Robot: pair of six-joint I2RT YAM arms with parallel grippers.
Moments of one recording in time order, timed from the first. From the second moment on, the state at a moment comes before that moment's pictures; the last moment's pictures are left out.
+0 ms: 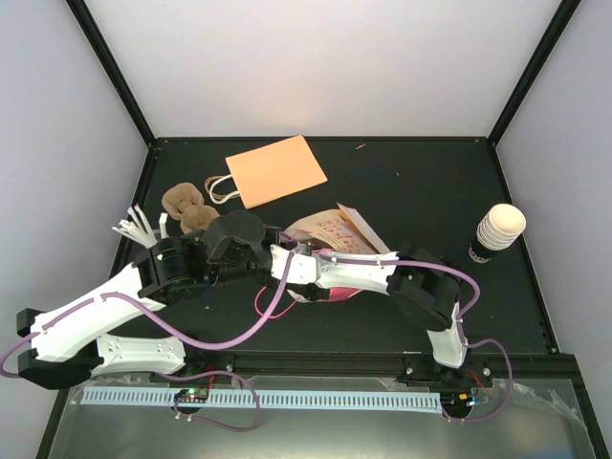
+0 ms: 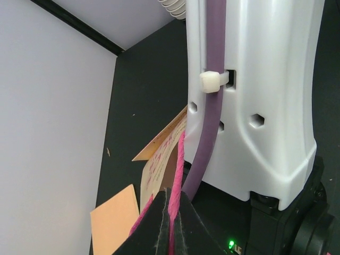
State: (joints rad) left arm -1.14 1.06 1.36 -0.84 -0.12 0.73; right arm 1.14 1.98 1.38 -1.21 0.91 0.36
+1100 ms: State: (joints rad) left arm -1.15 1.06 1.33 -0.70 -0.17 0.73; right arm 1.14 1.89 1.35 -1.04 0.51 0.24
